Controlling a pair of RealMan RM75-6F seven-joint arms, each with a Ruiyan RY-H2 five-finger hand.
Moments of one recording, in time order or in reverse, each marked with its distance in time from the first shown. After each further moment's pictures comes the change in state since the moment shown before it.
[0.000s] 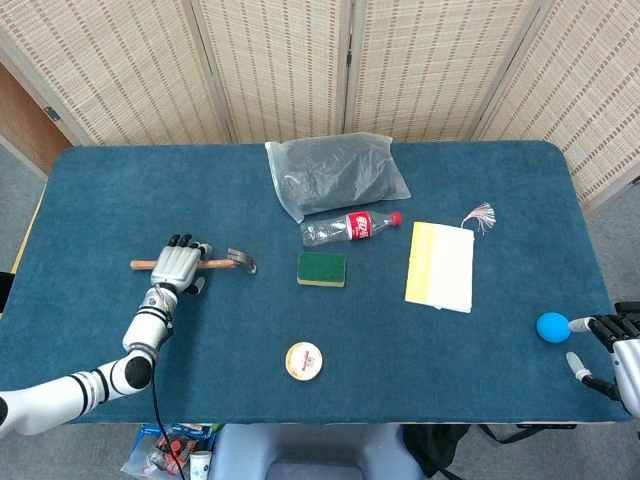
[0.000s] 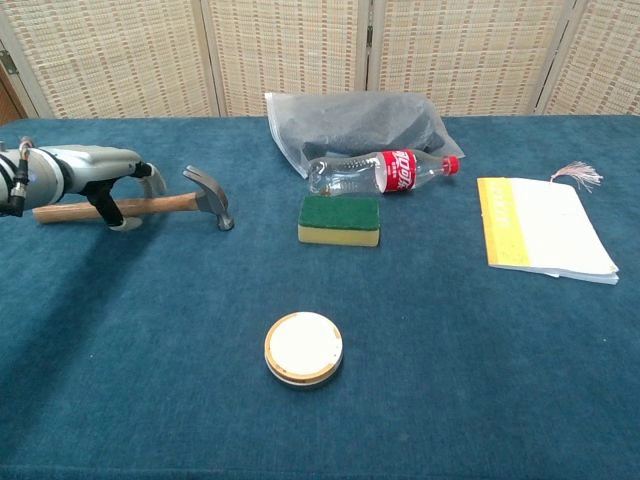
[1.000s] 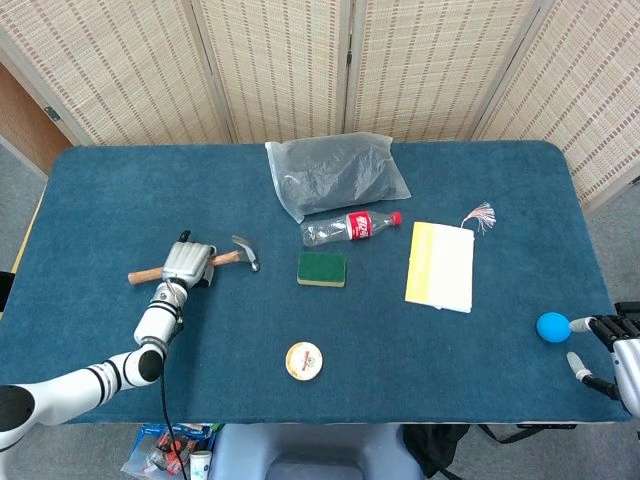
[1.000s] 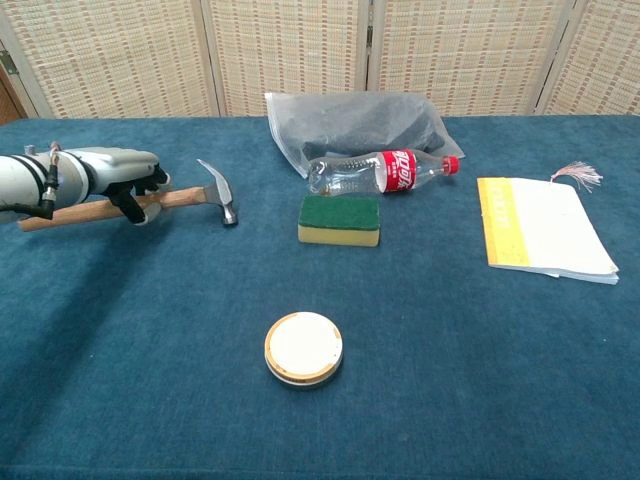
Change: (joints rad) left arm -0.046 -0.071 0.022 0.125 0.051 -0.033 -0.105; right arm -0.004 0.010 0.004 -0.027 0.012 -0.010 -0.020
